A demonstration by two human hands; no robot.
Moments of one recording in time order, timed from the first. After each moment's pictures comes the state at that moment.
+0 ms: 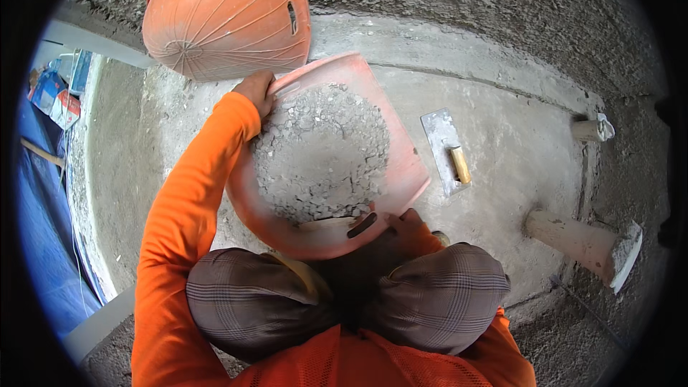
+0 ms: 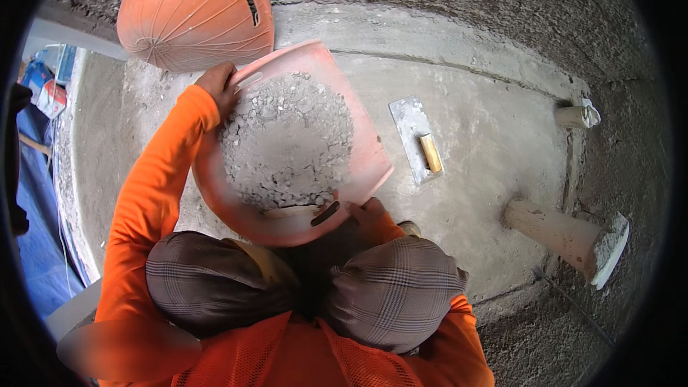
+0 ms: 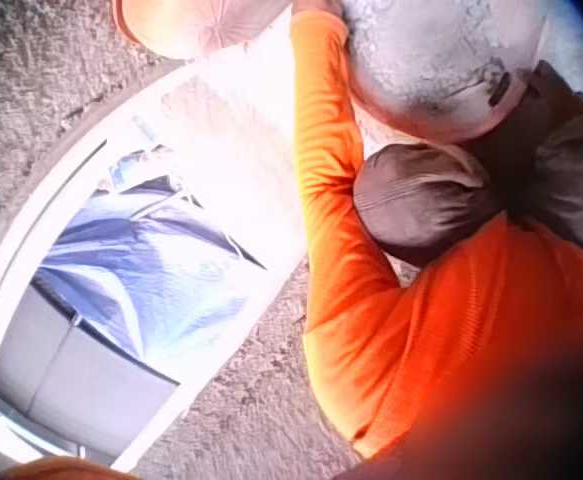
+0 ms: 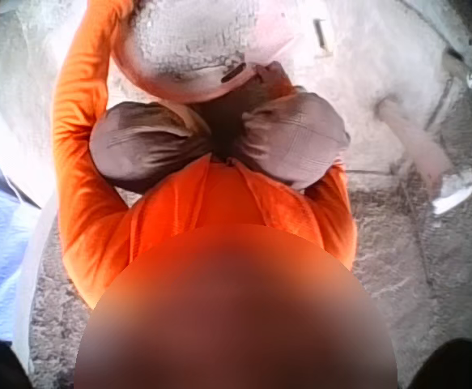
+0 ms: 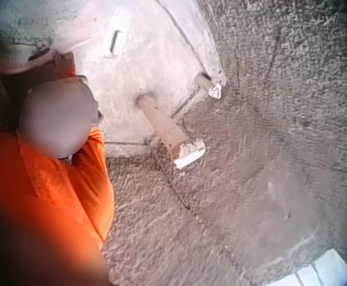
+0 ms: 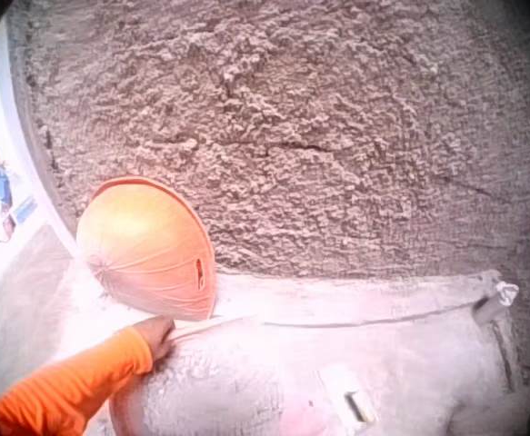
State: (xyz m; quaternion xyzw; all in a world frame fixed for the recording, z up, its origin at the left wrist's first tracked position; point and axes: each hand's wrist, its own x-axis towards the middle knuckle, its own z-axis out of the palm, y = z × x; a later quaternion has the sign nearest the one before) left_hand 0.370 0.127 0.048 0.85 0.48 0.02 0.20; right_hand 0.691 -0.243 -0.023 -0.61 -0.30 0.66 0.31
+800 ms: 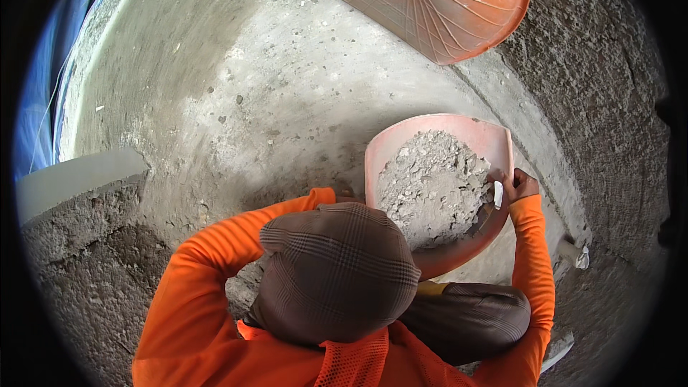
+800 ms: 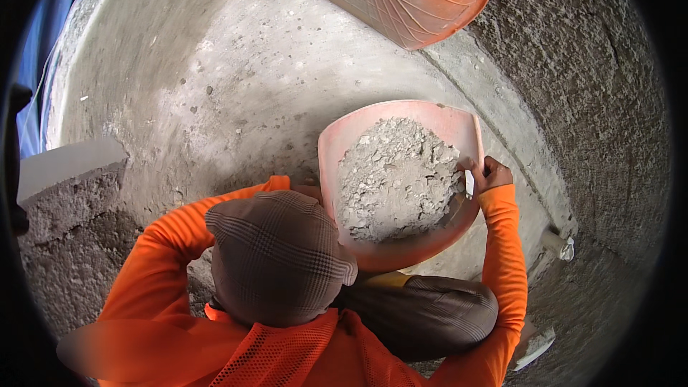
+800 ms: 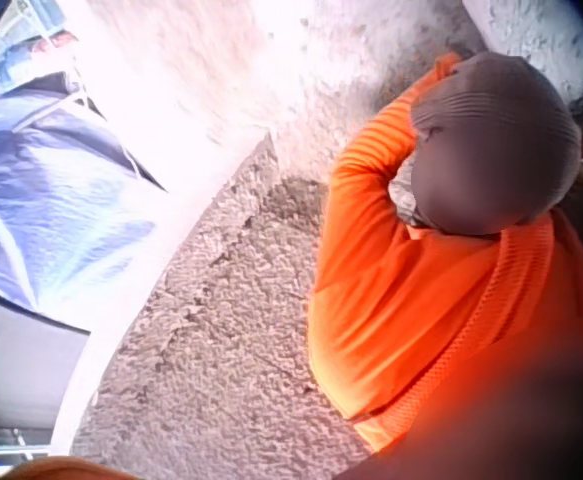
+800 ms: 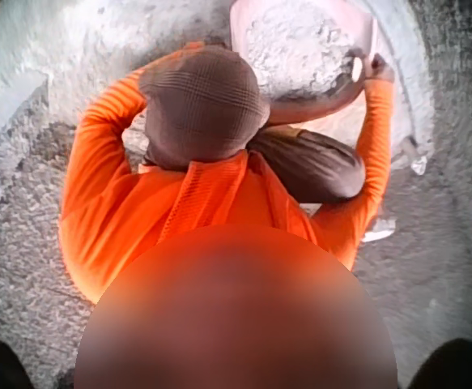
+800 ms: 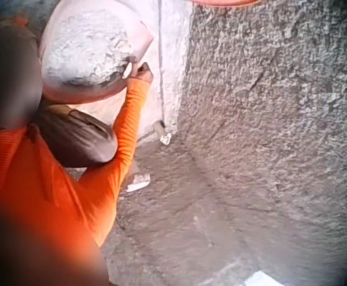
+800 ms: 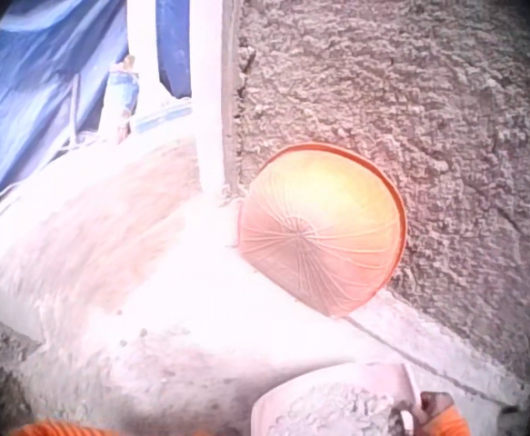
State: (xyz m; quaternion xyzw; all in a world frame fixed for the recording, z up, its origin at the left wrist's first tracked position) left_hand 0.288 -0.150 -0.011 0.59 0.25 -0.01 0.76; right_hand 0.761 -0.022 0.076 -0.68 -0.71 0.20 -0.03
